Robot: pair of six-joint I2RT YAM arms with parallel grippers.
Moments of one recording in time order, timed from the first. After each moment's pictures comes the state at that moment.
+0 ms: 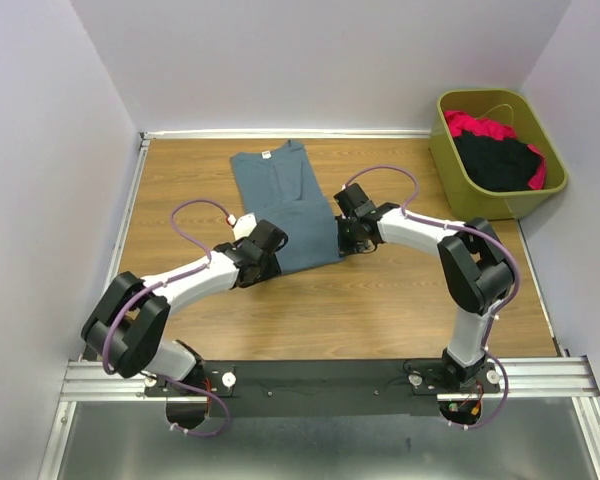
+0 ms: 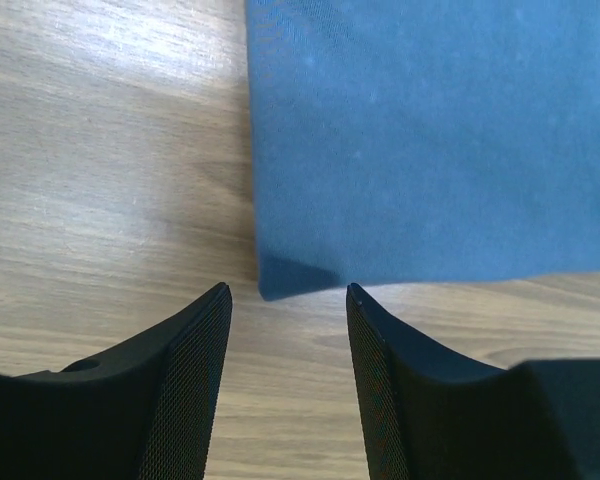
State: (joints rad) left arm -0.66 1.42 0.76 -0.41 -0.32 -0.92; right arm 0.61 1.88 1.20 -0.44 0.04 0.48
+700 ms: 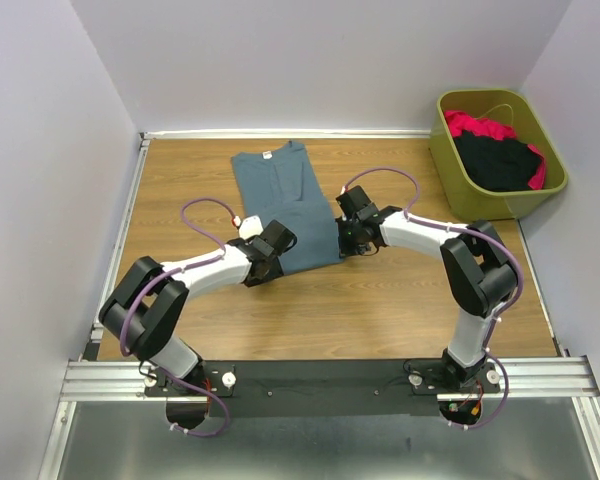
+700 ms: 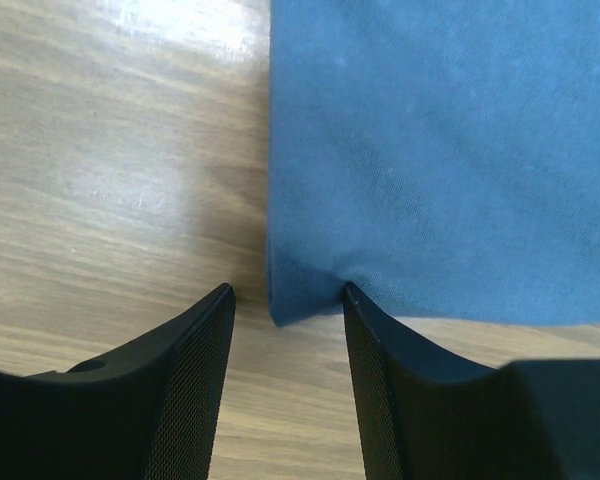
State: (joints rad) left arm -0.68 1.54 0.82 -0.47 -0.38 -0.97; right arm 0.61 1.85 1.15 -0.39 0.02 0.44
